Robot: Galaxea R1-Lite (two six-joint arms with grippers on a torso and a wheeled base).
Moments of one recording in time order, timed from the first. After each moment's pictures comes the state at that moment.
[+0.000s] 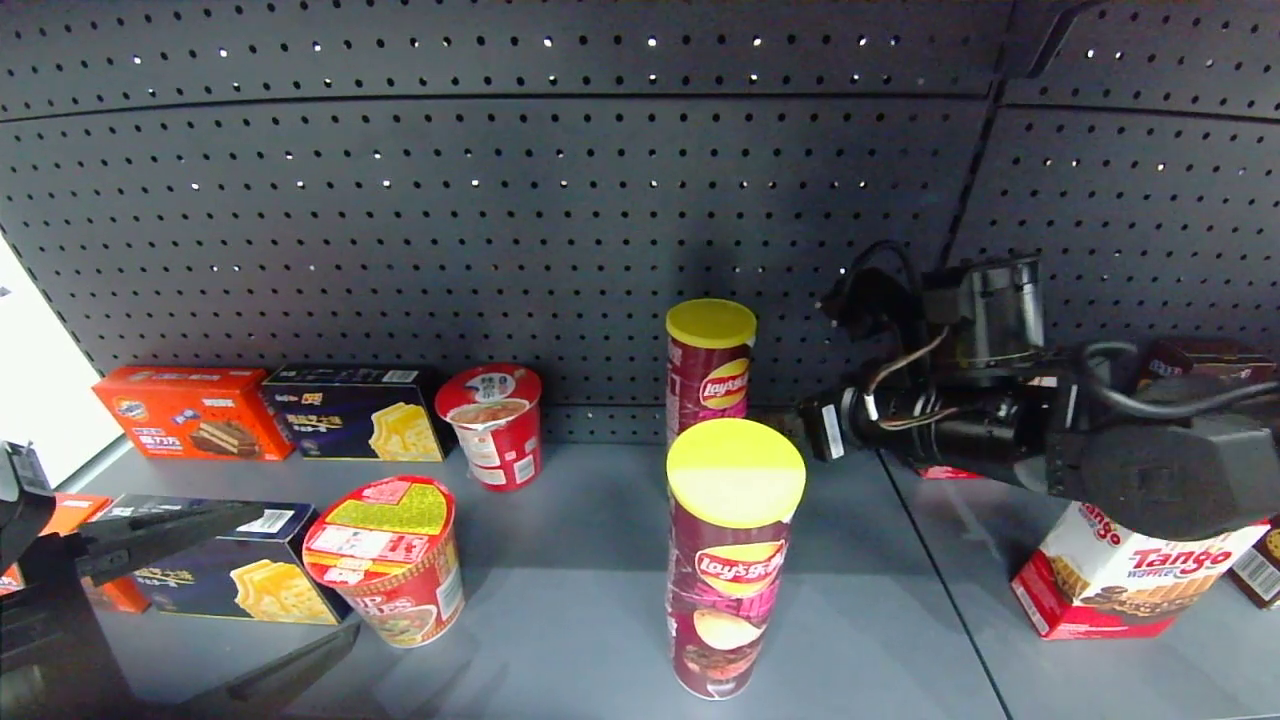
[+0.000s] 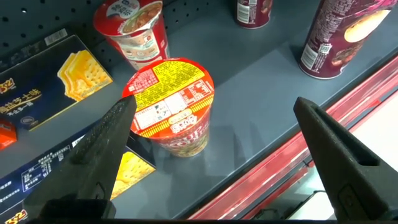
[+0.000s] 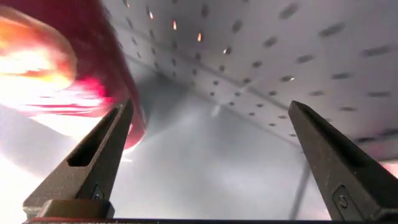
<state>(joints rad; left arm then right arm) -0.25 0.94 -0.47 -0.16 -0.30 0.24 0.58 1.77 -1.11 -0.32 -0.17 -0.07</state>
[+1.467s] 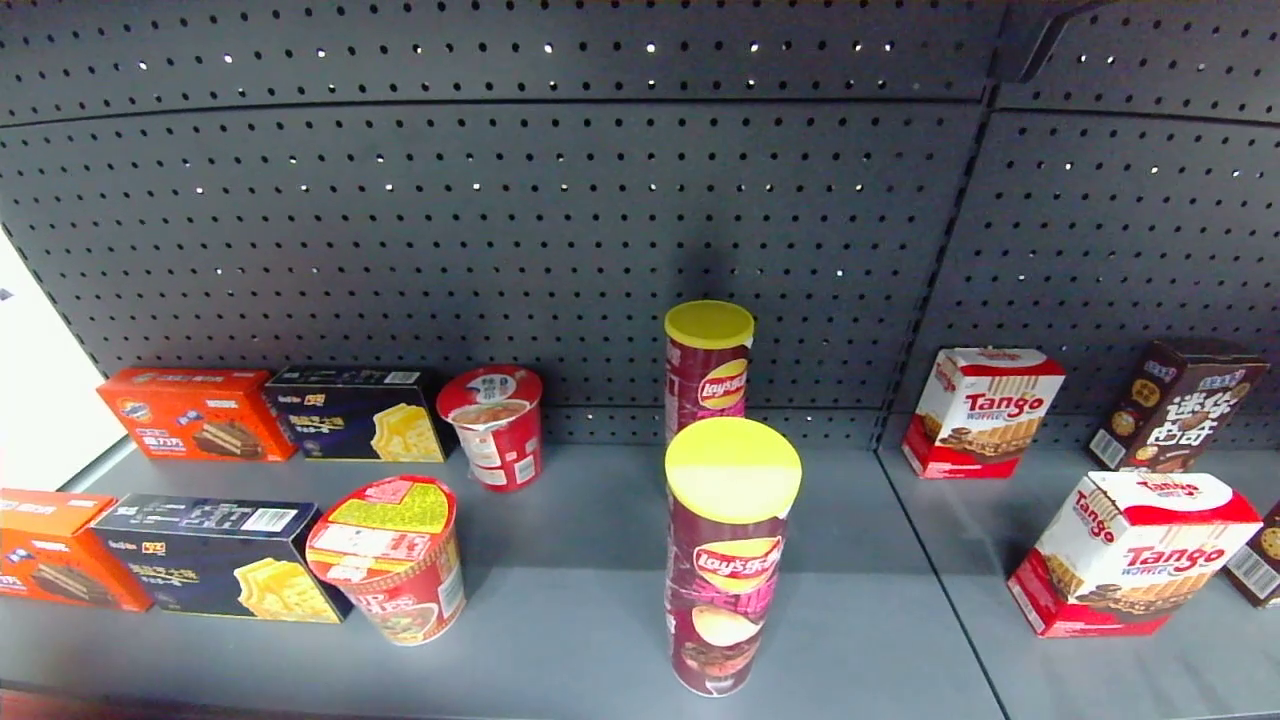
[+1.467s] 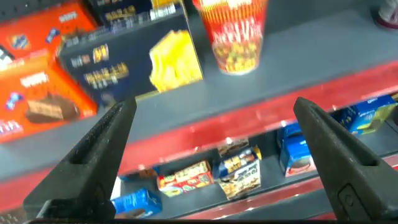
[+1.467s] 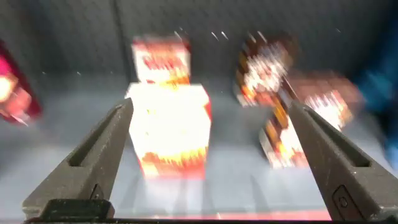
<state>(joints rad) -0.02 0.17 -0.18 0.14 -0.18 0.22 0.05 0.44 -0.40 -0.08 -0.16 -0.04</state>
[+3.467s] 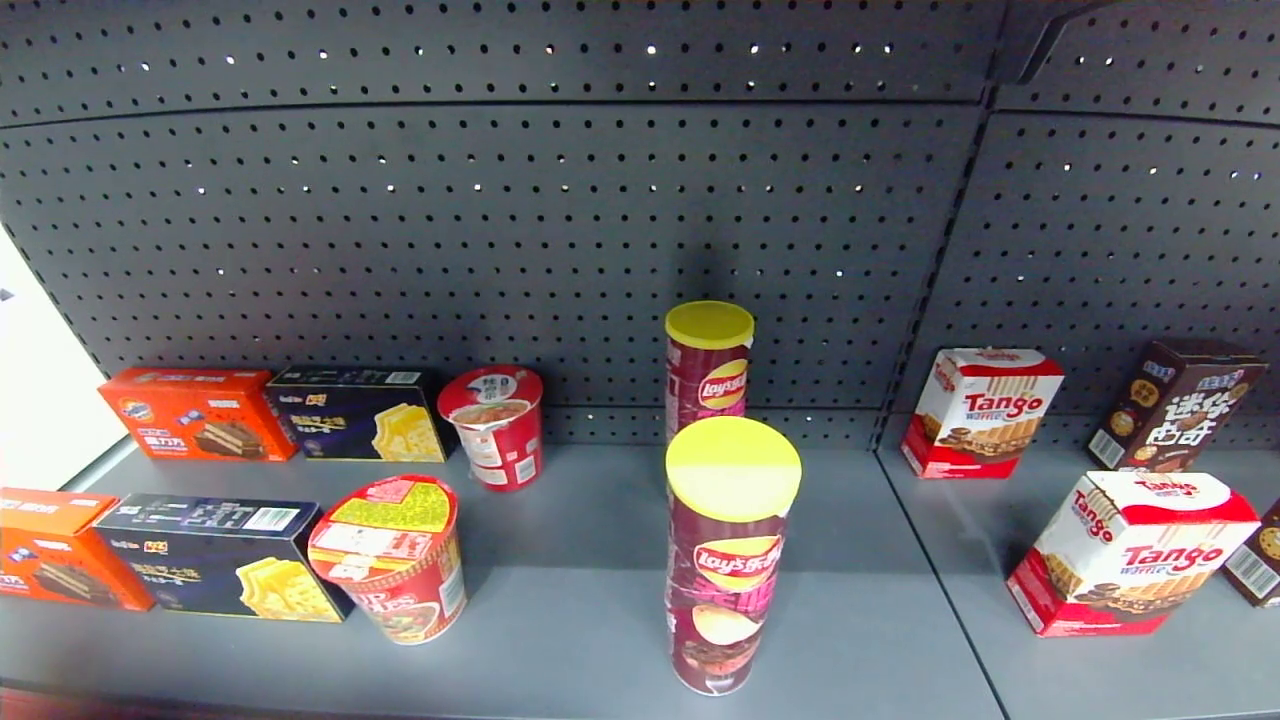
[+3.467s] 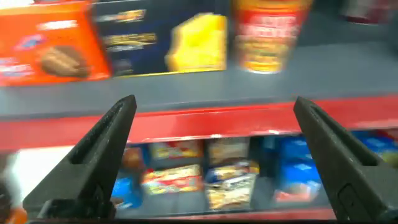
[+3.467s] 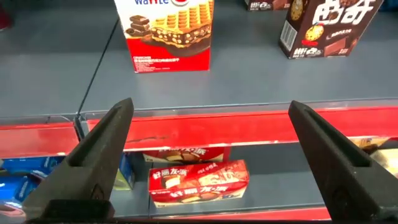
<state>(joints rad) -0.01 0.00 -0.07 0.11 -0.12 0.03 -0.12 0.08 0.00 0.00 0.02 0.01</state>
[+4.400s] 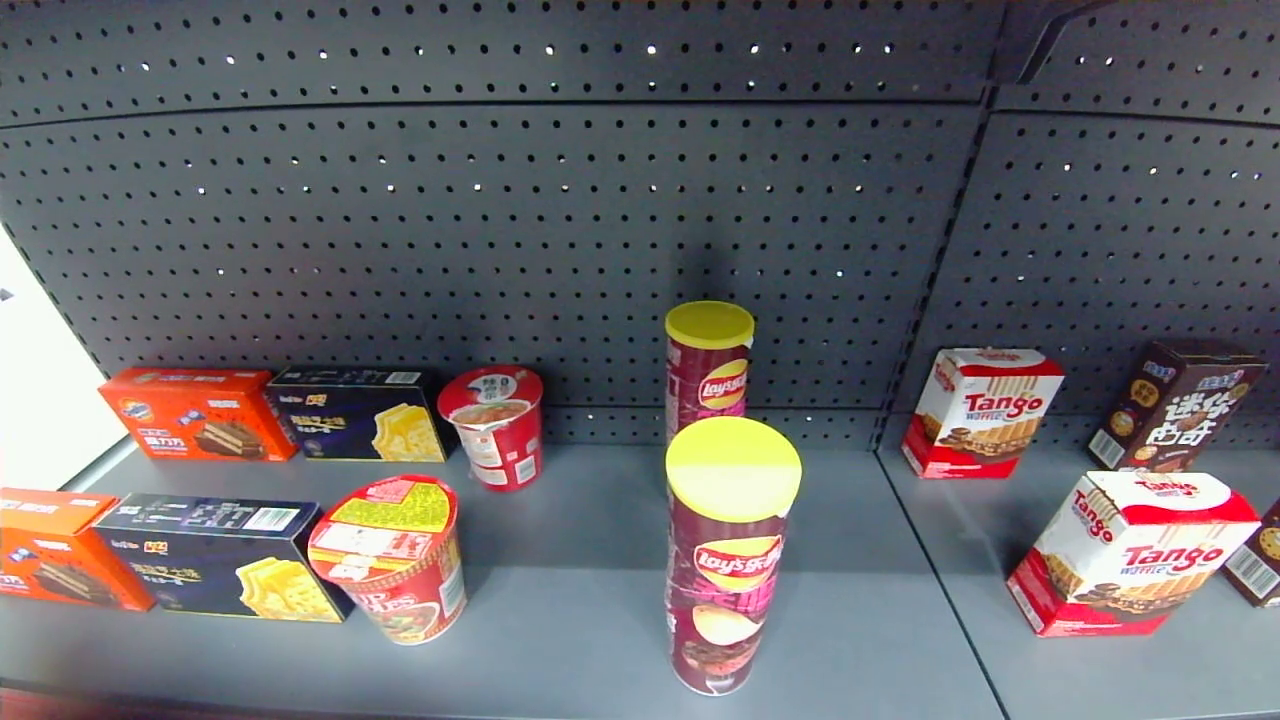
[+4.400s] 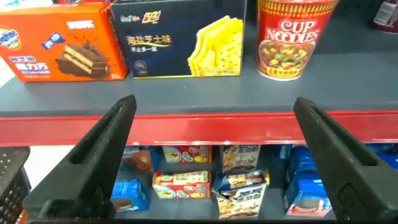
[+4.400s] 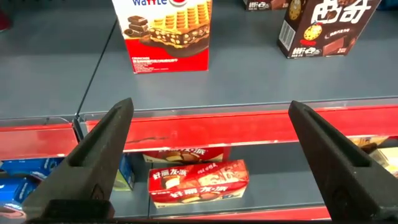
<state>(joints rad) -0.01 0.01 0.00 0.00 0.02 0.03 -0.12 0.08 0.00 0.00 0.02 0.00</state>
